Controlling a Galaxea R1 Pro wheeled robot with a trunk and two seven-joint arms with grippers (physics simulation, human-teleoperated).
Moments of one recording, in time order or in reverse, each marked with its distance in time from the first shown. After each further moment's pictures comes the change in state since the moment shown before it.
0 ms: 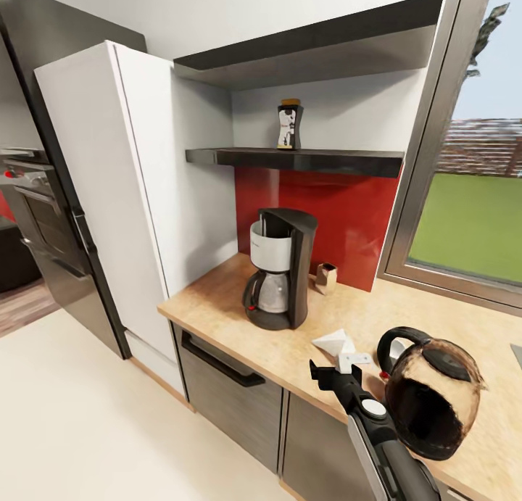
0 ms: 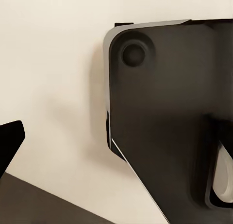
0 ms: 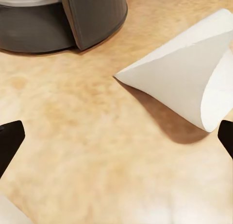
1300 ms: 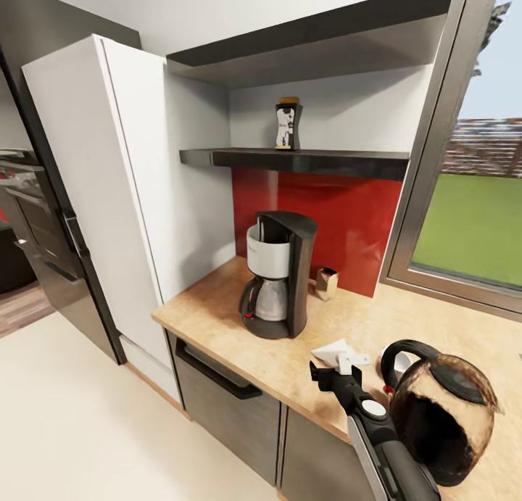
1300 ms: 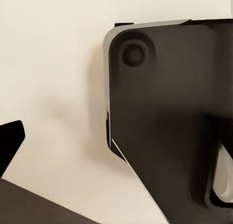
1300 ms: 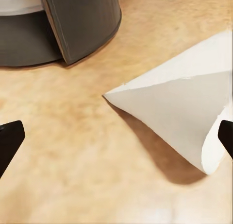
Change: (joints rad) left arm 0.000 -0.001 -0.001 0.000 0.000 0.000 0.001; right arm 0.000 -0.001 0.000 0.009 0.001 0.000 0.000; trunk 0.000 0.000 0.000
